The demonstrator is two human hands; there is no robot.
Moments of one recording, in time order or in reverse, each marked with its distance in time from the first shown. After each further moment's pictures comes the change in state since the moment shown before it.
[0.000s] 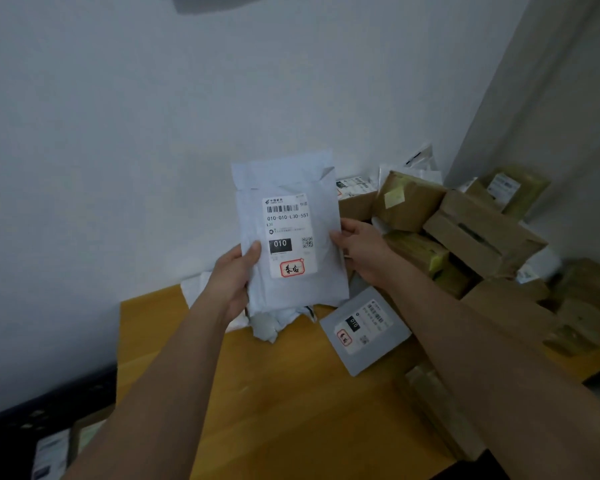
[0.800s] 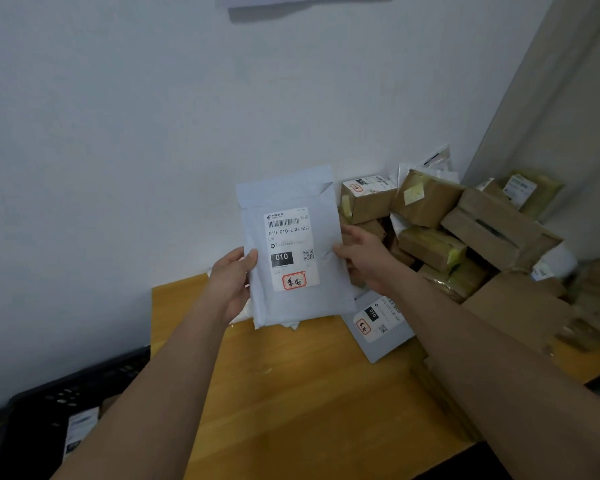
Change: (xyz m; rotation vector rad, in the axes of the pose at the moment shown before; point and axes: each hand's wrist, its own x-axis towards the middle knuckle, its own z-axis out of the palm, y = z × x) left_hand -0.039 0.006 -0.059 0.028 0.114 -0.021; right_hand -0.053 0.009 0.042 -0.046 -0.071 0.035
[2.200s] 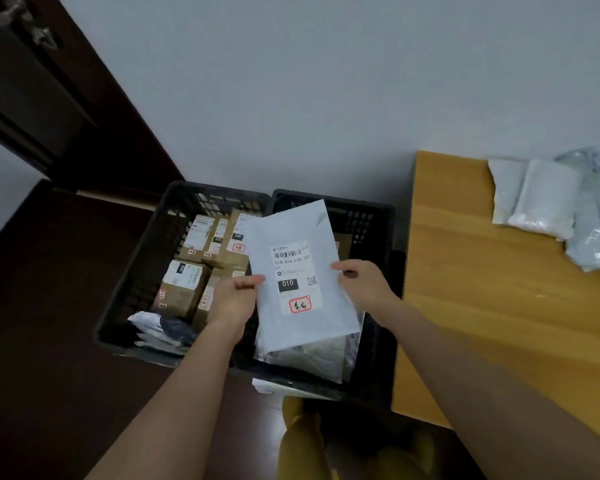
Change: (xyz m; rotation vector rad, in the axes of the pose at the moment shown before) left_hand -0.199 -0.170 -0.502 0.037 0.817 -0.270; right_hand -0.139 0.242 0.481 -0.634 -0.510 0.110
